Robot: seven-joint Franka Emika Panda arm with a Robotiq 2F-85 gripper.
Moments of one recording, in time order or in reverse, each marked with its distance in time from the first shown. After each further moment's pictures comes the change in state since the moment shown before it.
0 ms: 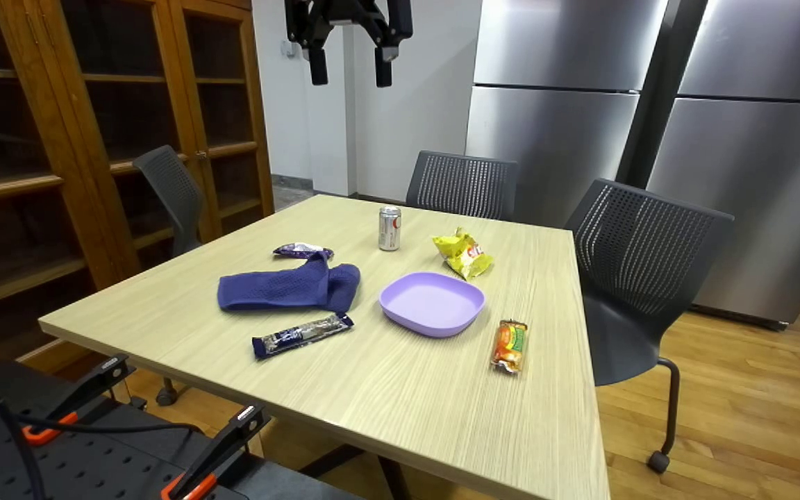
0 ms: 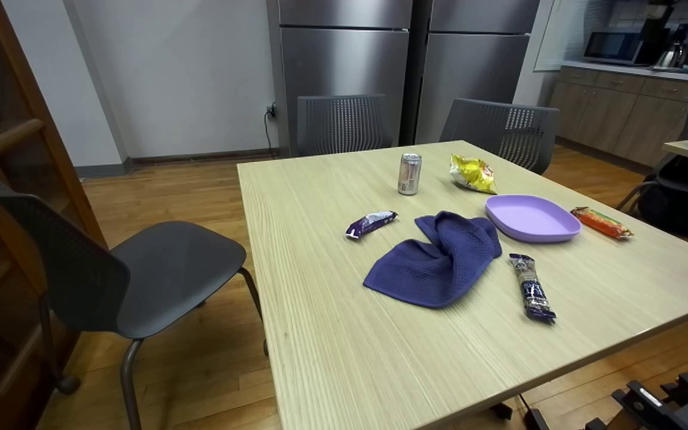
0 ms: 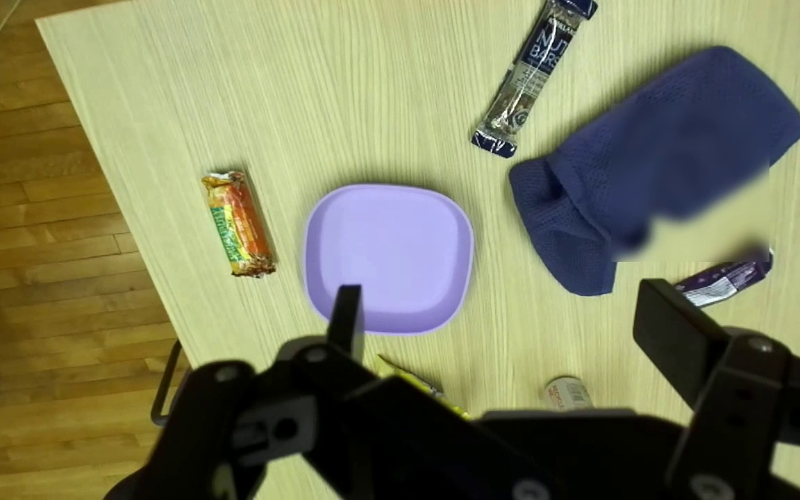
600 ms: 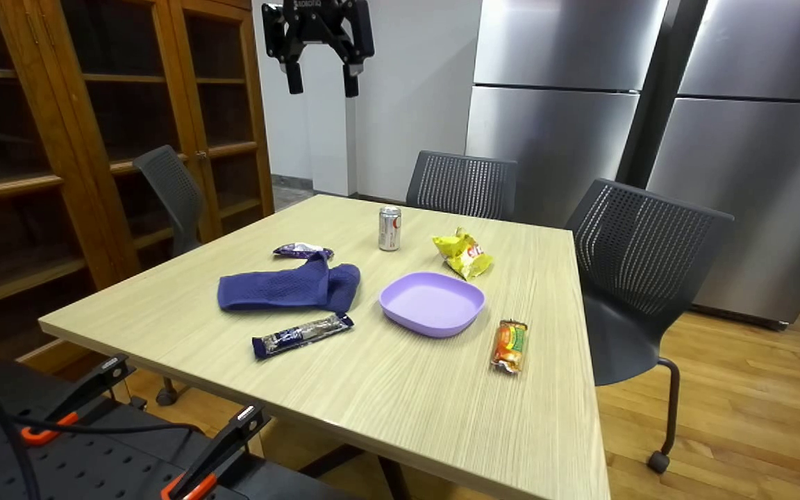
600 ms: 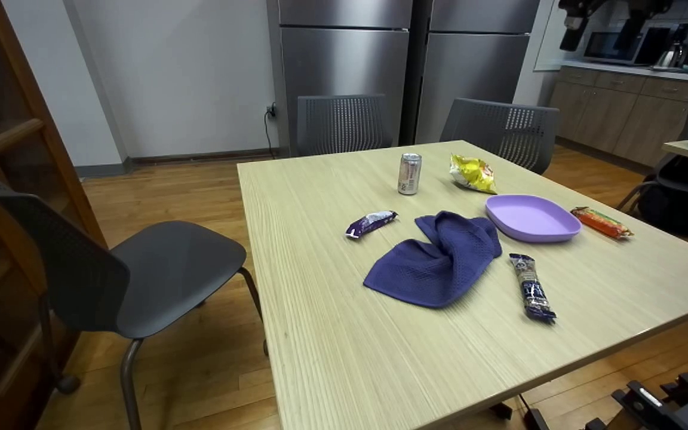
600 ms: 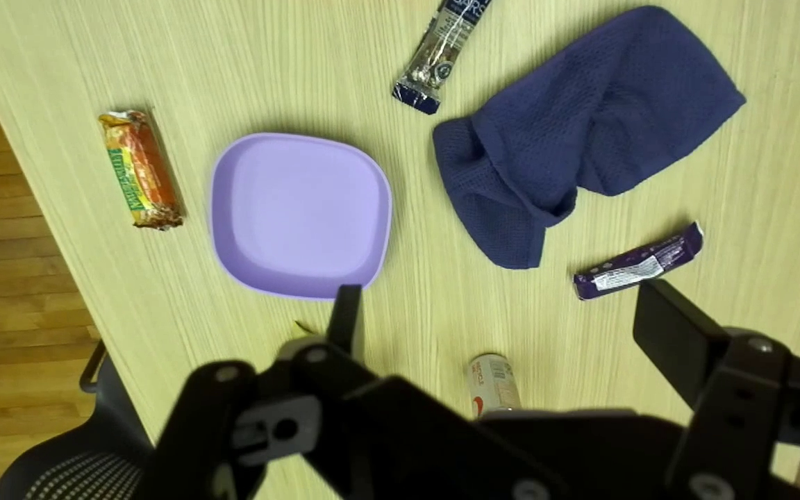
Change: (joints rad) arm 0.063 0.126 0.093 0.068 0.052 0.075 0.060
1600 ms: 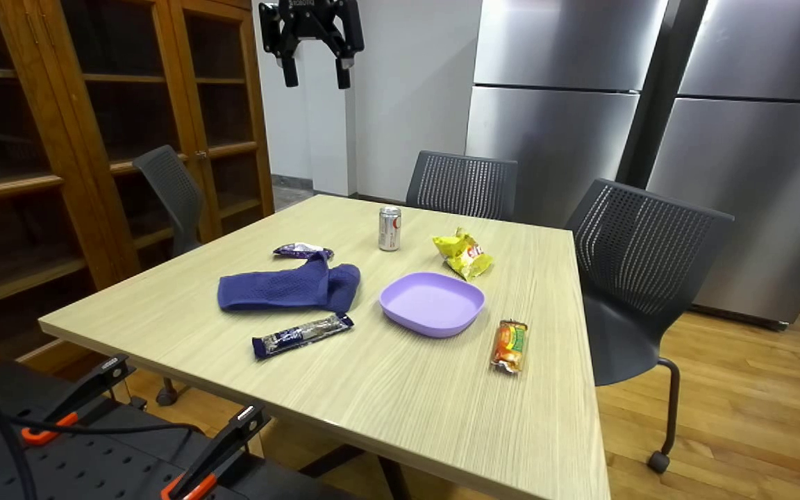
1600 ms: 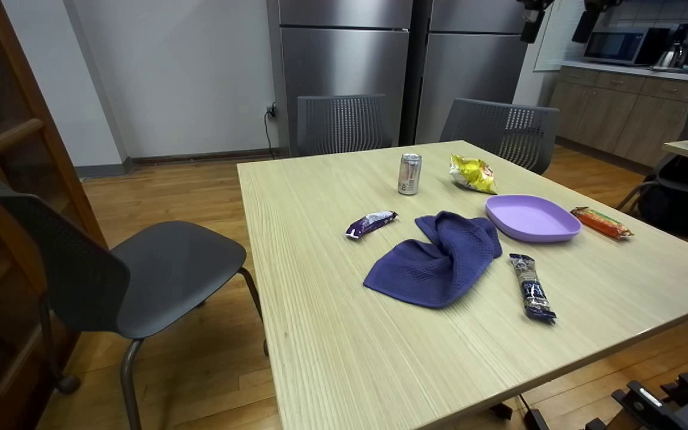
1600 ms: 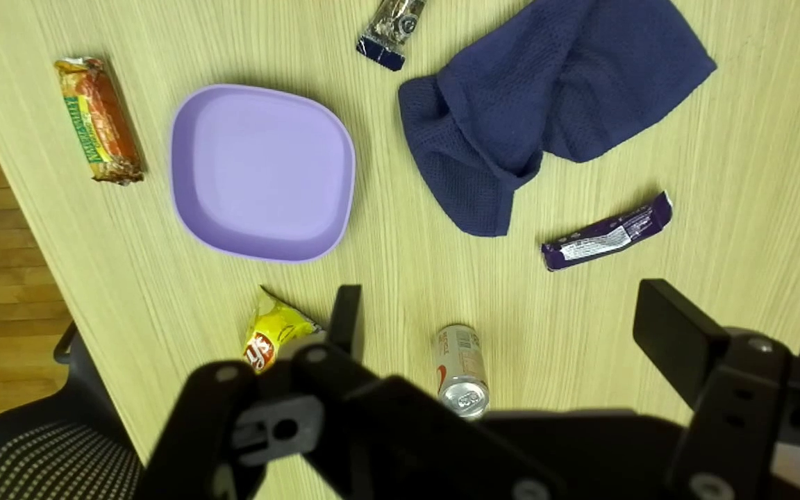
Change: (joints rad) arm 0.026 0.093 0.042 0.112 0.004 -0.010 0.037
